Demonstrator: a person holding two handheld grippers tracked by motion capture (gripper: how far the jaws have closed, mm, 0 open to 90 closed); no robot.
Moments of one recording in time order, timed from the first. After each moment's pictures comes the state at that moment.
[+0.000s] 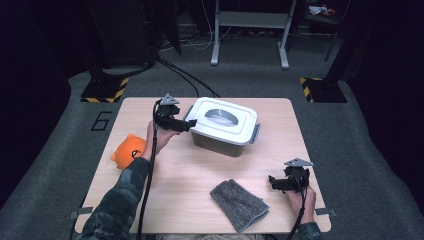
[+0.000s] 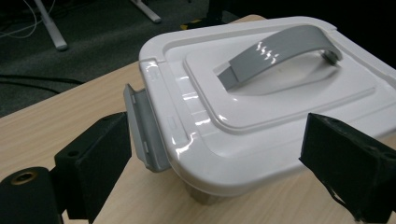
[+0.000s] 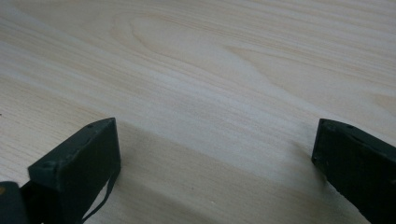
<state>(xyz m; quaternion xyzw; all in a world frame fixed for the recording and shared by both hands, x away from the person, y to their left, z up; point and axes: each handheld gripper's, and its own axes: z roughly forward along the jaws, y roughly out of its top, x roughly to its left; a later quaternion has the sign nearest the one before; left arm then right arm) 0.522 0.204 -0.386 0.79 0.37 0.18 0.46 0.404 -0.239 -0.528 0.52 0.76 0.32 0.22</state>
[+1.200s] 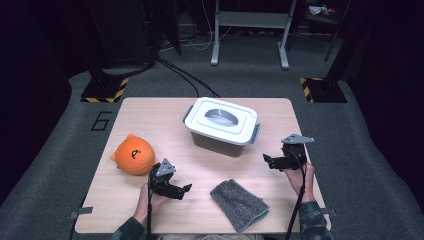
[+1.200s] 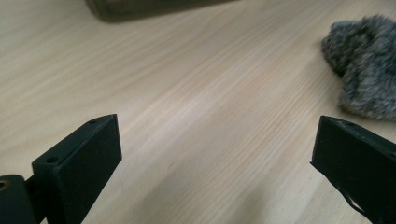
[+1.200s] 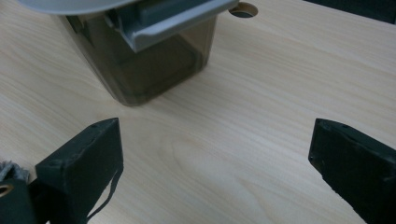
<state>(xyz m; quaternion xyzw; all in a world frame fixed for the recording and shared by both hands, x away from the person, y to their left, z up) 0.382 0.218 -0.511 0.83 0.36 0.14 0.41 0.441 -0.219 -0.449 0.44 0.78 0.38 0.22</state>
